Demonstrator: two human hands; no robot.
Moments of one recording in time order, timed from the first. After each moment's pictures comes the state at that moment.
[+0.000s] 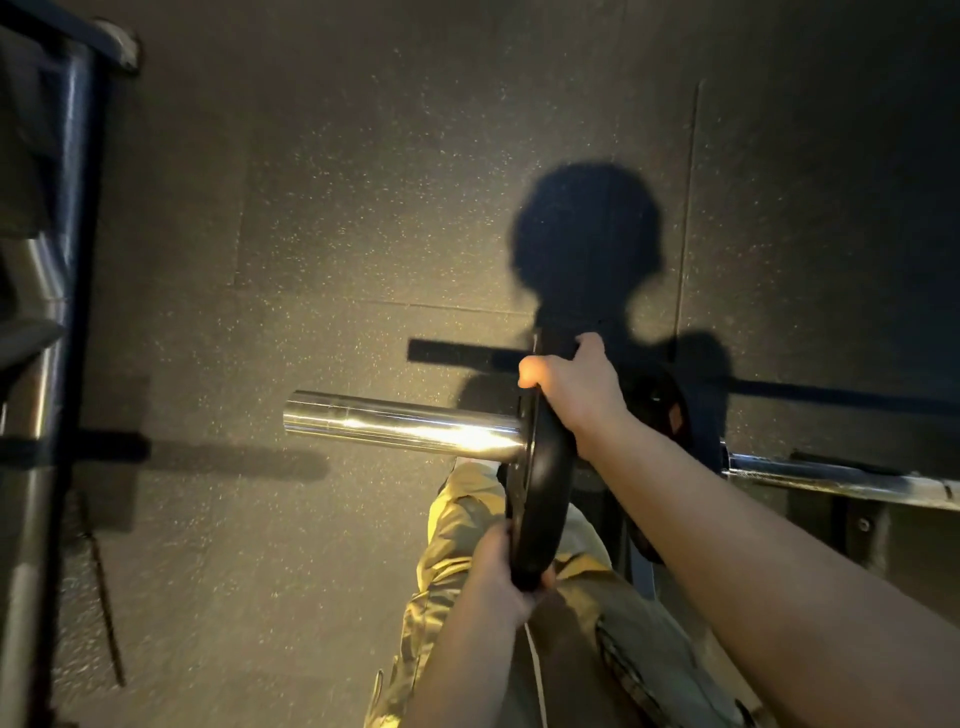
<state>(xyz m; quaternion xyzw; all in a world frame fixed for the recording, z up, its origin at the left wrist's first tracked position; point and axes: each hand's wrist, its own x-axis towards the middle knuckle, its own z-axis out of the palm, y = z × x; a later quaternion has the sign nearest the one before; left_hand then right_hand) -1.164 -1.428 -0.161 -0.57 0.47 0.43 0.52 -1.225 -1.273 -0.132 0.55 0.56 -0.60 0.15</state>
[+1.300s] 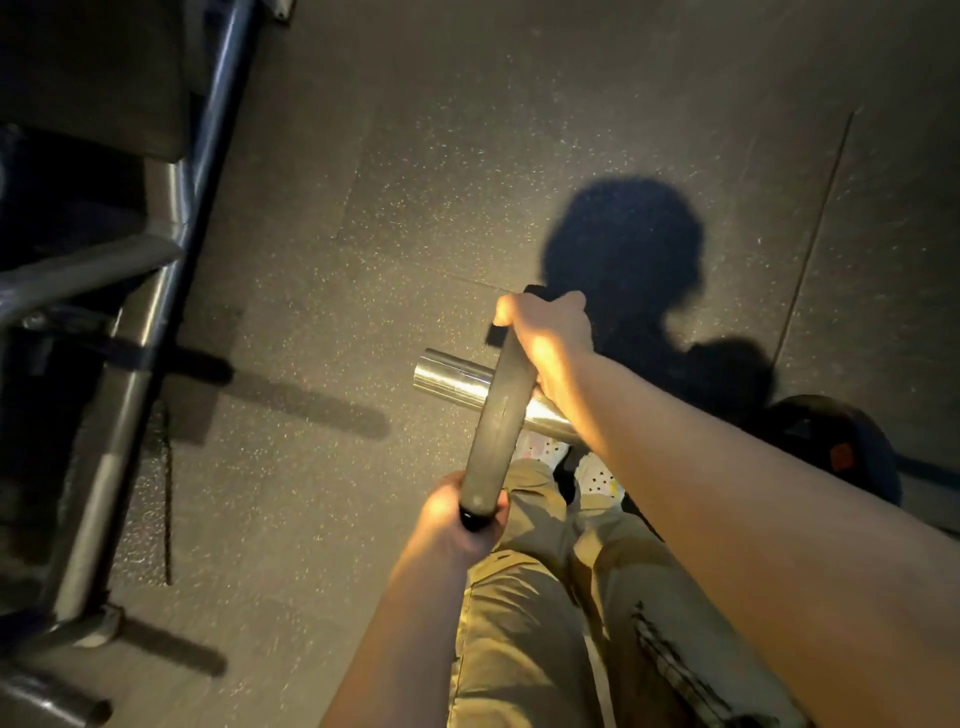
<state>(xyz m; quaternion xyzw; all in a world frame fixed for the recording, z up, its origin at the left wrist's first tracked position) -1.266 -1.531 -0.168 -0.64 0.36 0.55 0.38 -1.350 -1.375 -0.144 0.52 0.57 -0.60 0.21</state>
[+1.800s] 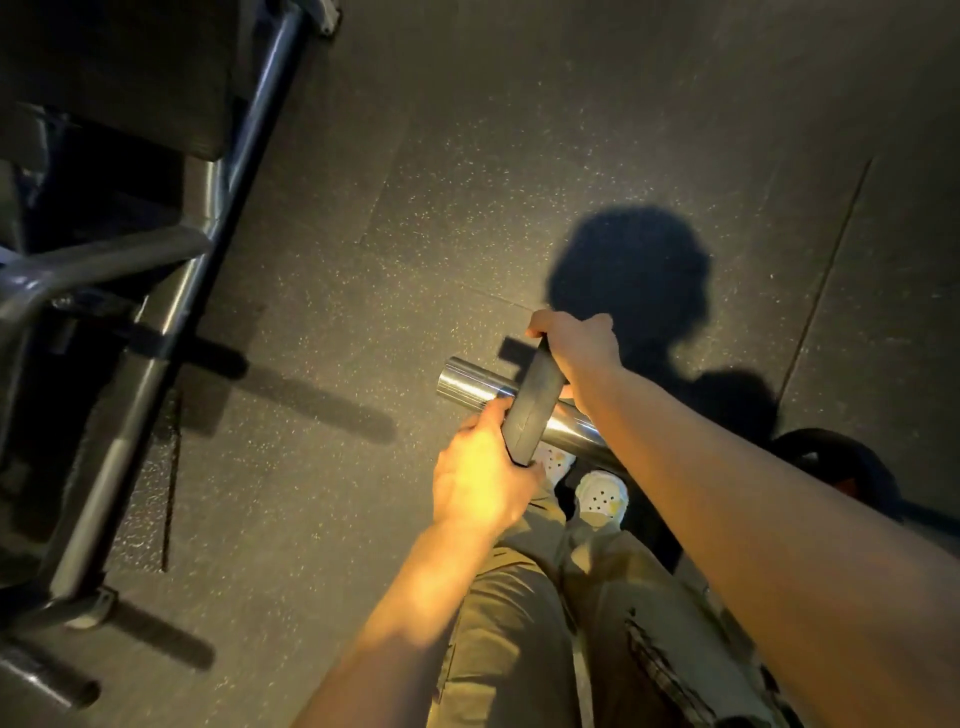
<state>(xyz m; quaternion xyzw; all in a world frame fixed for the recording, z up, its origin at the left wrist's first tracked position) -1.292 -1.507 -0.108 0.03 0.92 0.20 0.33 -1.345 -1.367 -0.145 0.52 0.59 -0.58 0.22</state>
